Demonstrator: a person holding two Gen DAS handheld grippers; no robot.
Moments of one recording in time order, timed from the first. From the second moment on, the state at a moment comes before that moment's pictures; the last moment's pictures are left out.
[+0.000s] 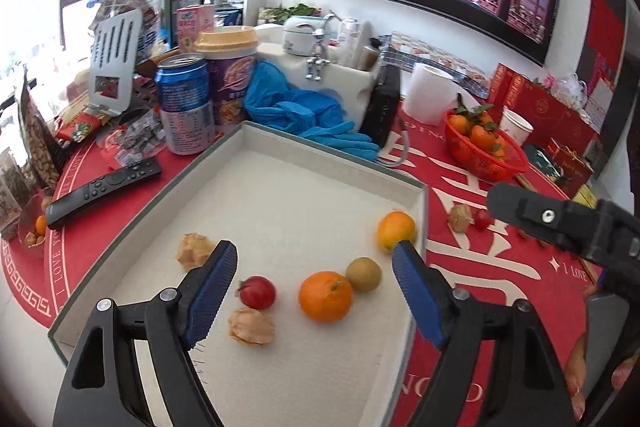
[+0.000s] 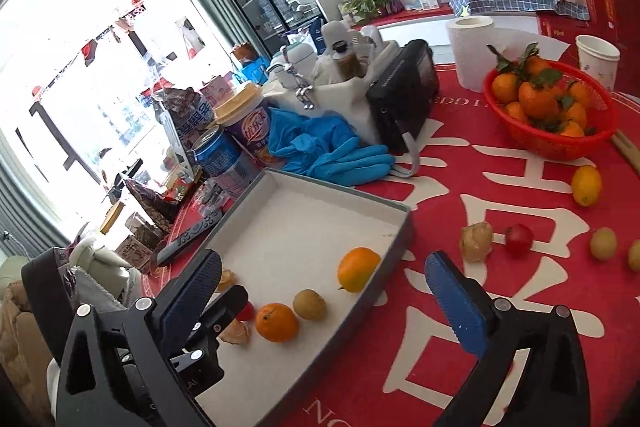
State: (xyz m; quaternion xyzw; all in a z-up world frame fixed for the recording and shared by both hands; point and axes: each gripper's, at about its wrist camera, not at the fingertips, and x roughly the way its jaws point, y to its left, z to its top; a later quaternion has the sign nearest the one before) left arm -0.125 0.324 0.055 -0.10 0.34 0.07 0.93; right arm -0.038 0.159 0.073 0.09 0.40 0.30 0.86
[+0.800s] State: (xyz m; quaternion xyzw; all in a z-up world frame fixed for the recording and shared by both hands) left arm -0.043 0.153 0.000 0.01 0.45 -0.04 0.89; right arm -0.065 -0.036 0.004 0.01 0.48 -0.02 0.88
